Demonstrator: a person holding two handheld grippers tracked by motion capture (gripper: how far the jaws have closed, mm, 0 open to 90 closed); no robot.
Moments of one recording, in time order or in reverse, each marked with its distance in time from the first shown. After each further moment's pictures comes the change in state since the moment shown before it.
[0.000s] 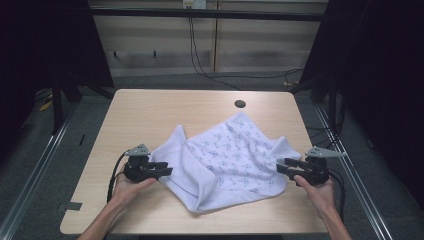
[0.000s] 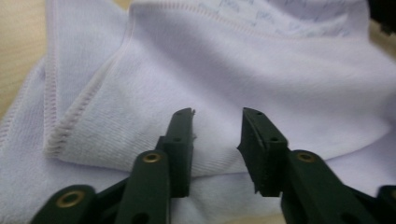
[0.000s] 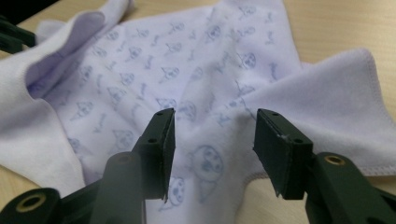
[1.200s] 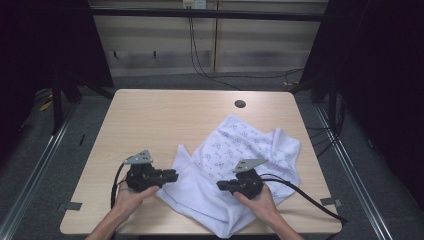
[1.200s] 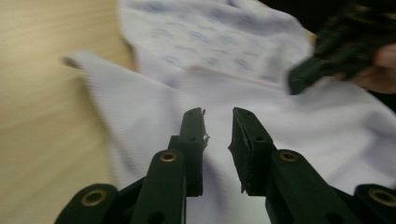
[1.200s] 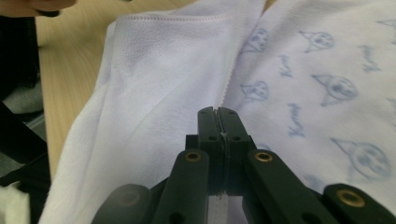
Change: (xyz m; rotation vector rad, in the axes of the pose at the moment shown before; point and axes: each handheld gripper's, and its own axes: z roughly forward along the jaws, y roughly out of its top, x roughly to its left) left arm -0.031 0.006 -0.015 -0.108 -0.056 0.000; right arm 0.136 0.006 0.100 0.177 0.312 -0.205
